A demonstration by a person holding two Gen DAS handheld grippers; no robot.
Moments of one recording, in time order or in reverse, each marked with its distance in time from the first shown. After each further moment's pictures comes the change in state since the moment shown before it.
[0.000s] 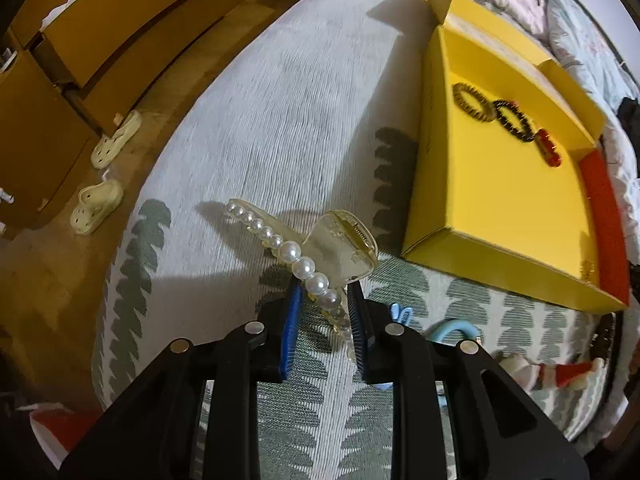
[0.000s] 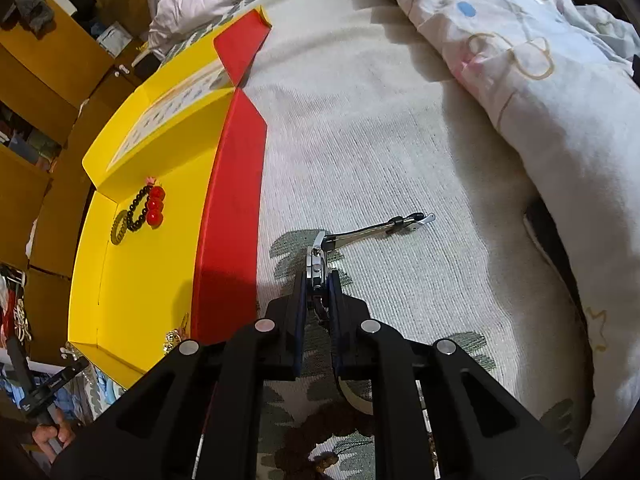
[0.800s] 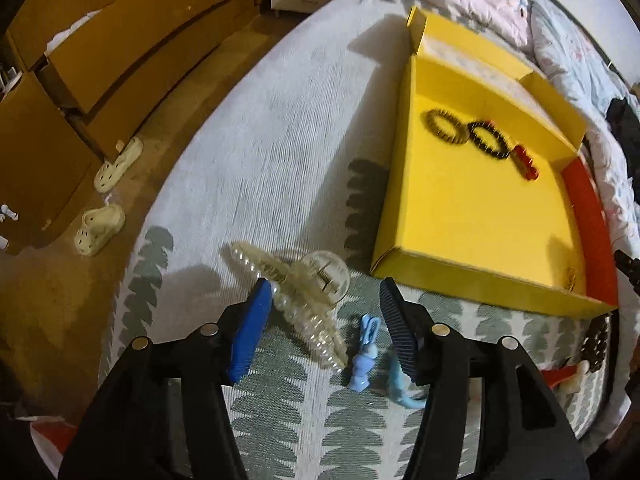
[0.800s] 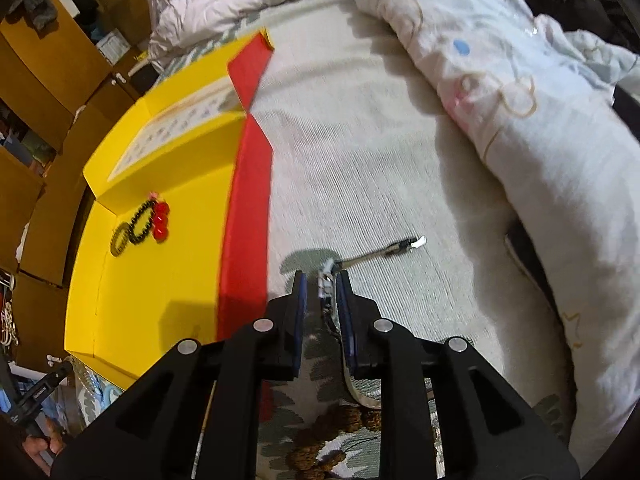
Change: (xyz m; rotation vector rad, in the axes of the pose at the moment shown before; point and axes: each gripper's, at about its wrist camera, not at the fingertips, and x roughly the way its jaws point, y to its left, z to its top) left arm -0.035 -0.014 0.003 0.025 -0.116 -0.013; right arm -0.026 0.020 0.003 -0.022 -0.091 -0.055
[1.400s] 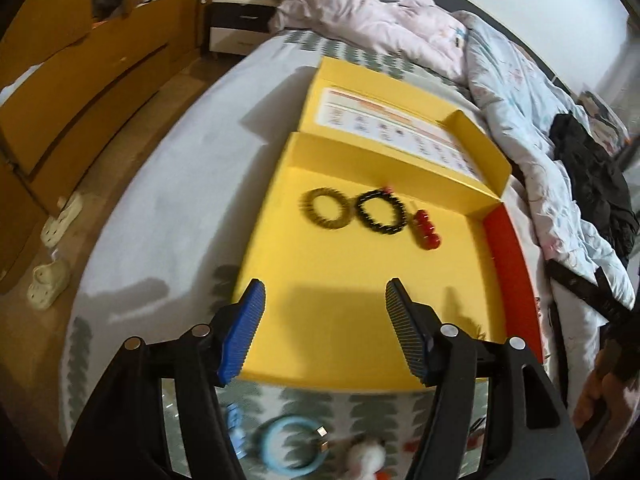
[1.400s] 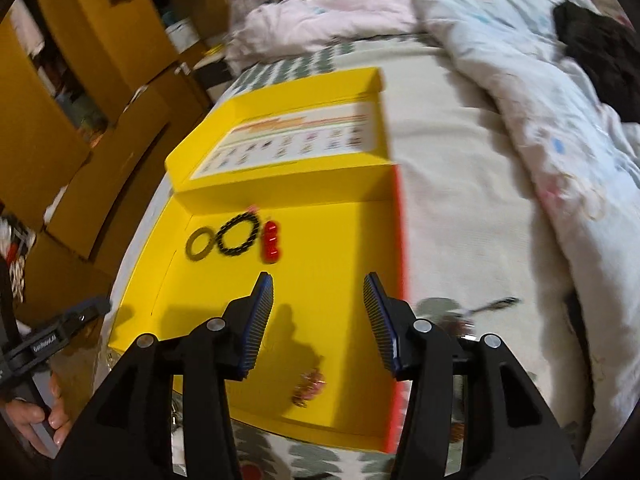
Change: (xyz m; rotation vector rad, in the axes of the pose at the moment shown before) left arm -0.011 -0.084 0.058 0.070 -0.129 -0.199; right arm -0.013 0.118 0.009 -0.215 -0.075 0.095
